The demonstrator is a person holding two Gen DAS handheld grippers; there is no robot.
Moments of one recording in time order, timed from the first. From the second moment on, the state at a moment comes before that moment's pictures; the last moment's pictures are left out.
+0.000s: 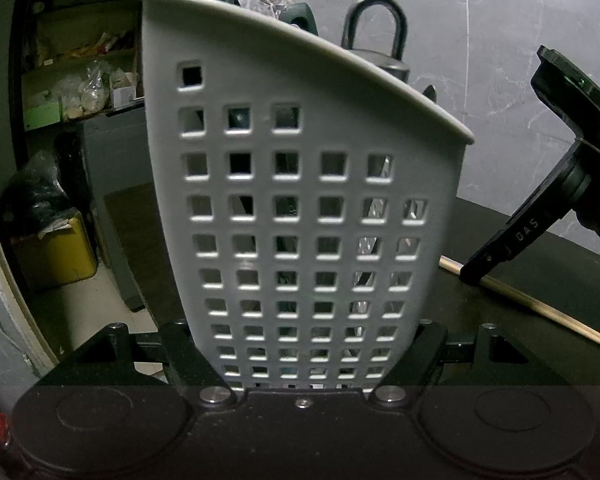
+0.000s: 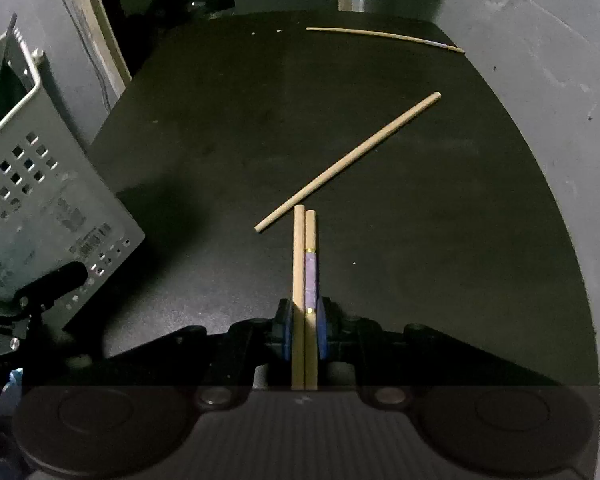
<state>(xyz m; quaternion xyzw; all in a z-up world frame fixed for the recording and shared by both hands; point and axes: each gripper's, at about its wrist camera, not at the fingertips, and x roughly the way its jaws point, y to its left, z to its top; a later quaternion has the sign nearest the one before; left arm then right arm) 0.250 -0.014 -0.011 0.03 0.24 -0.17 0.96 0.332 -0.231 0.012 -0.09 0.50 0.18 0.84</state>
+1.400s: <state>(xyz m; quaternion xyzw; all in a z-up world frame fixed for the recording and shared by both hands) 0.247 -0.012 -0.014 0.04 0.24 -0.17 0.96 0.342 -0.179 0.013 -0.11 0.49 0.25 0.83</state>
